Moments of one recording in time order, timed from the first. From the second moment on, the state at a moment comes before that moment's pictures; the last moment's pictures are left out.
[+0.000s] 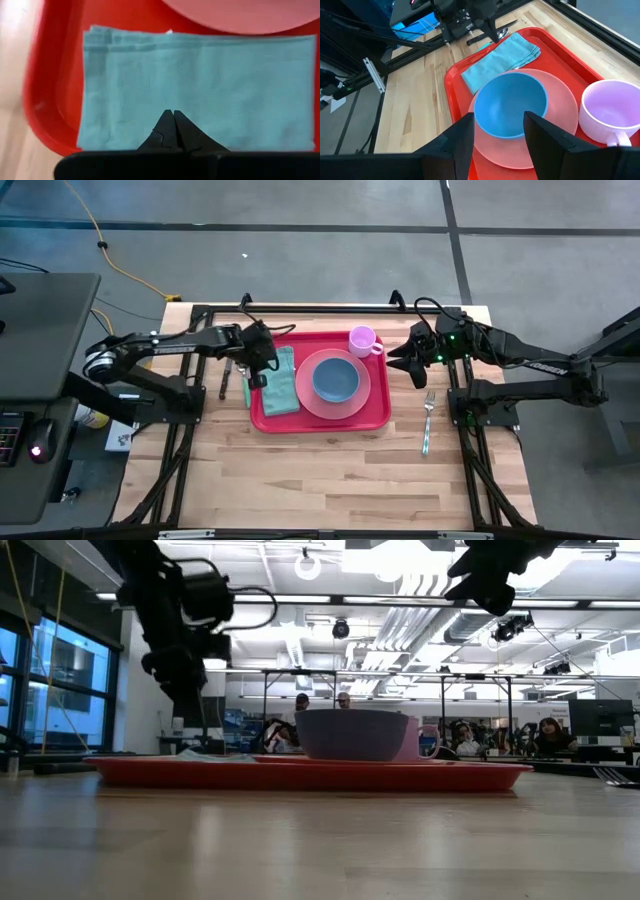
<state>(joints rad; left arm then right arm) 0.44 1.30 0.77 -0.59 0.04 0.23 -0.31 0.85 0.87 -0.51 -0.23 0.31</state>
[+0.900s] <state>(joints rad) 0.54 1.58 1.03 -0.62 -0.02 0.18 -0.31 0.85 0.87 -0.52 -0.24 0.32</state>
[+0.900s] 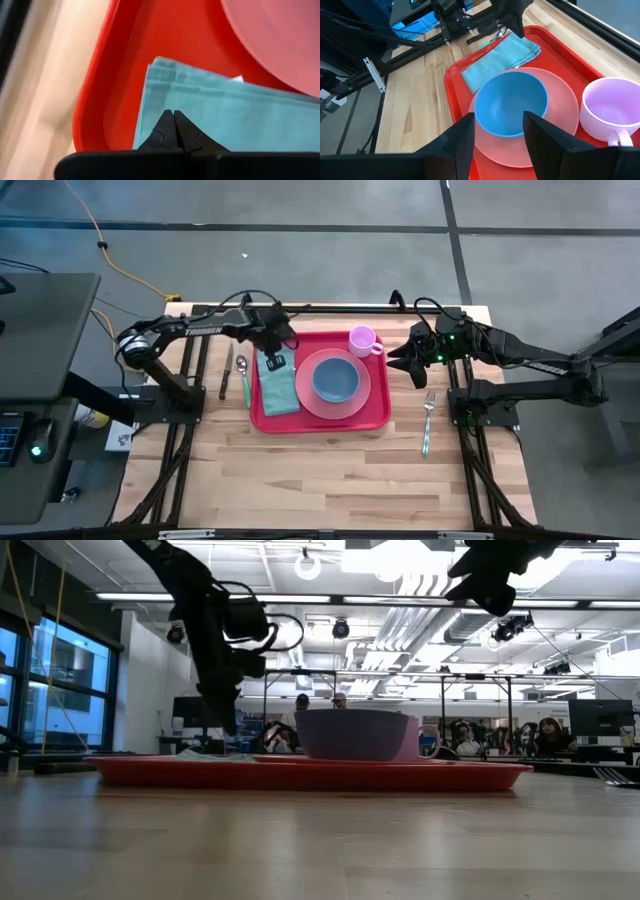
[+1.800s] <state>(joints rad) 0.54 1.75 1.16 -0.80 0.04 0.04 -0.31 0.85 0.87 -0.52 -0.26 0.31</state>
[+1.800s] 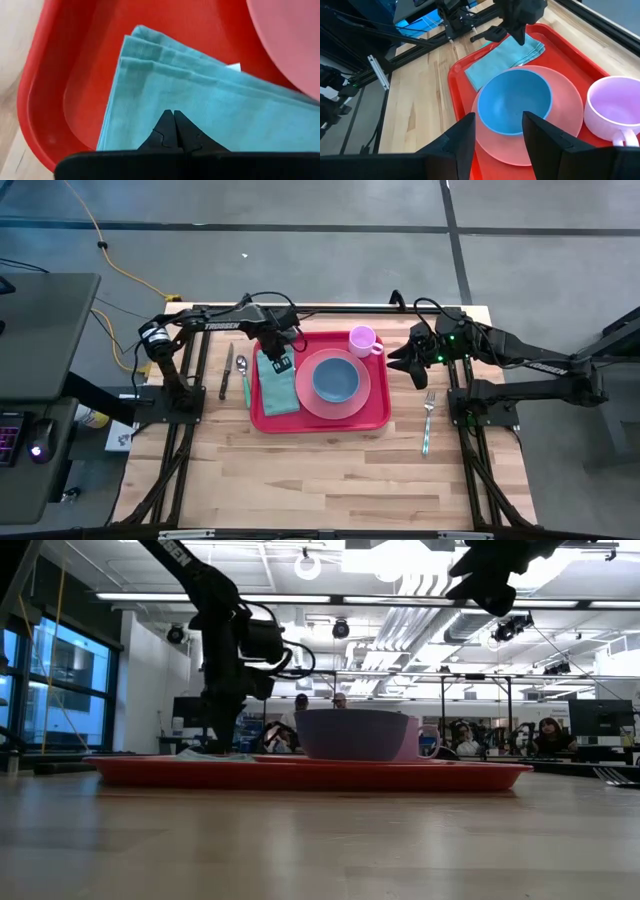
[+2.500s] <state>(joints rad) 0.54 1.83 1.16 -0.70 0.05 0.04 -0.31 0.85 0.87 -0.53 -0.26 0.31</state>
